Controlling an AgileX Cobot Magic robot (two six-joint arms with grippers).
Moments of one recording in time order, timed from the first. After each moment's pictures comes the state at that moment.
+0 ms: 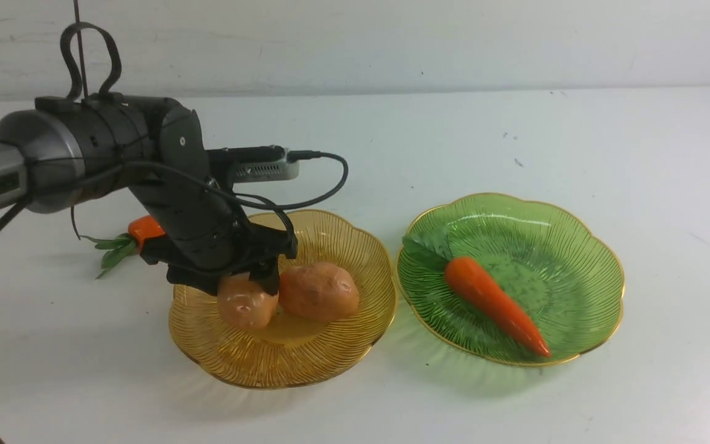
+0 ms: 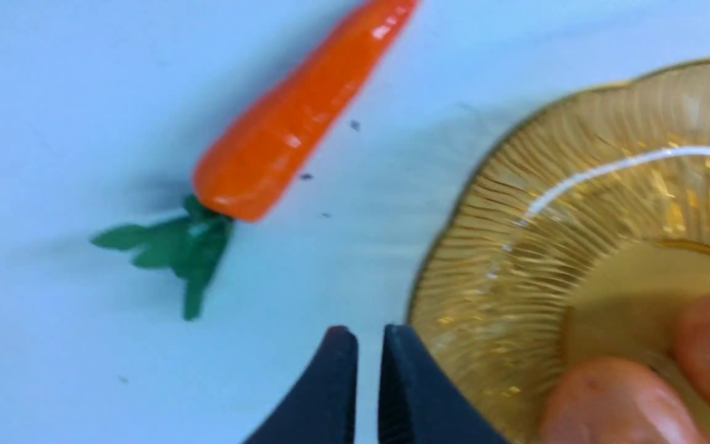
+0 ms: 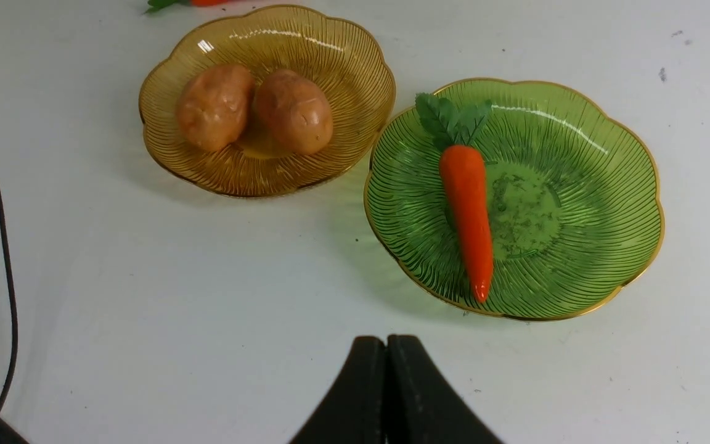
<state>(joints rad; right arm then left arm) 0.66 0.67 -1.07 -0.03 1.22 0.12 -0.14 1.92 -1.79 0.07 1.16 -0.02</state>
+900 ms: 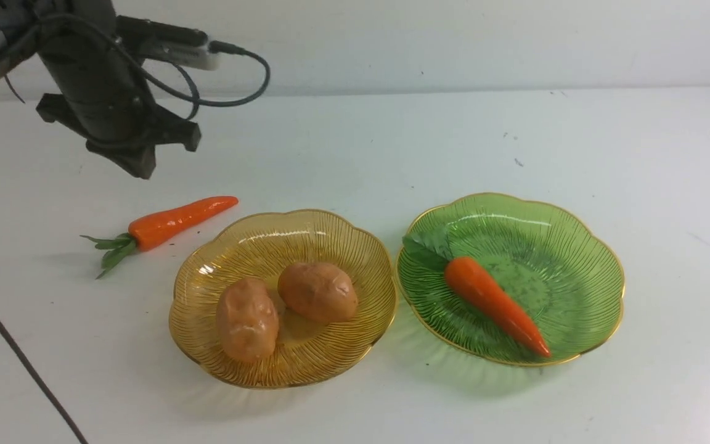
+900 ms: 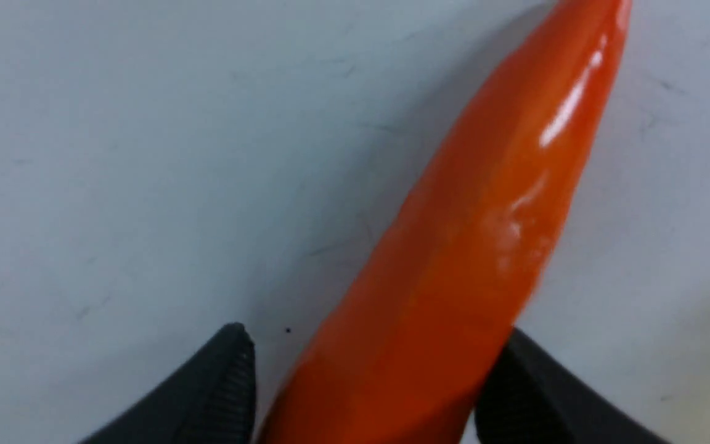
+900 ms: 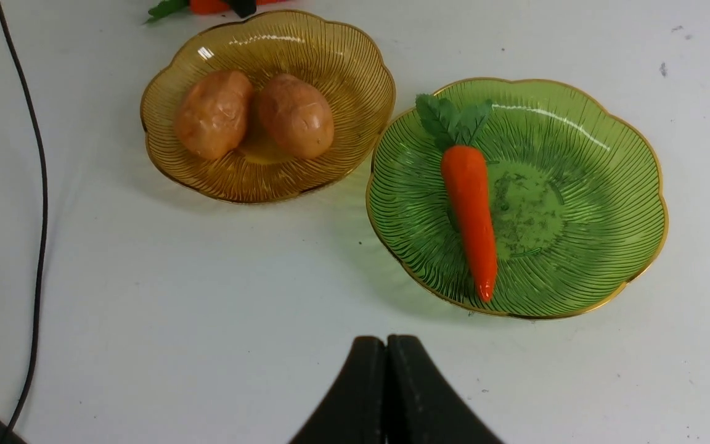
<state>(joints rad) 0.66 0.67 -1.07 -0.03 1.21 0.15 -0.06 2.36 -1.98 0.06 0.99 0.35</state>
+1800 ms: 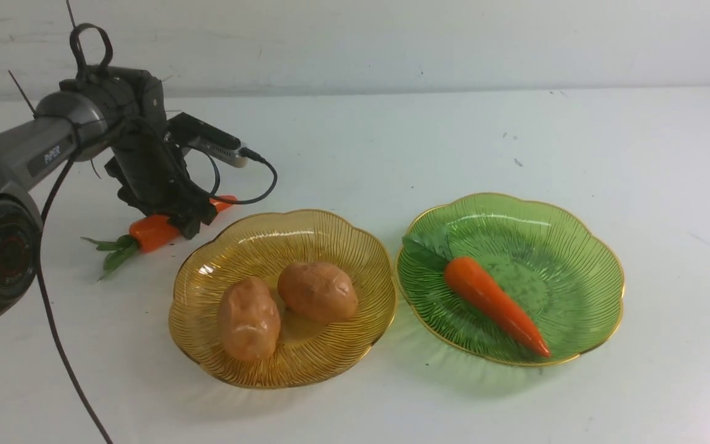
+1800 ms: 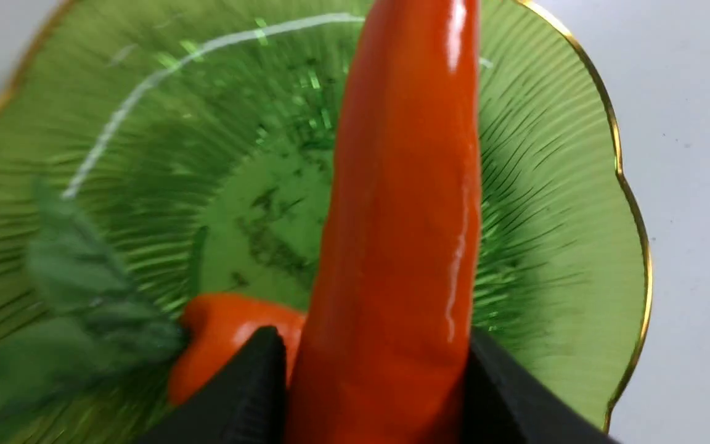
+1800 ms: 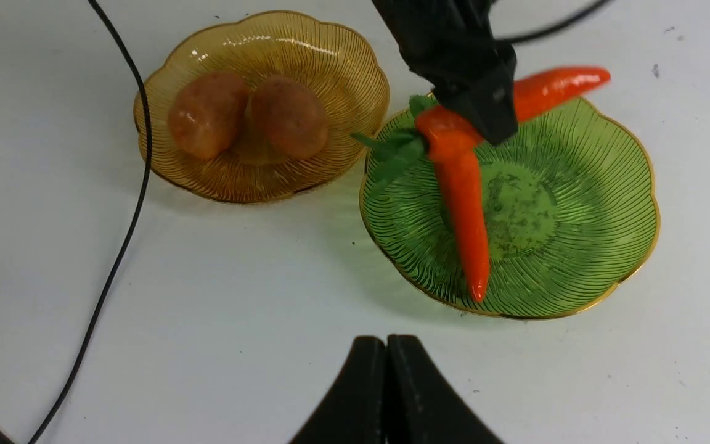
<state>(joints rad) 0.66 0.67 -1.07 -0.04 1.21 0.14 -0.64 2.42 -2.39 -0.36 1.15 0.02</state>
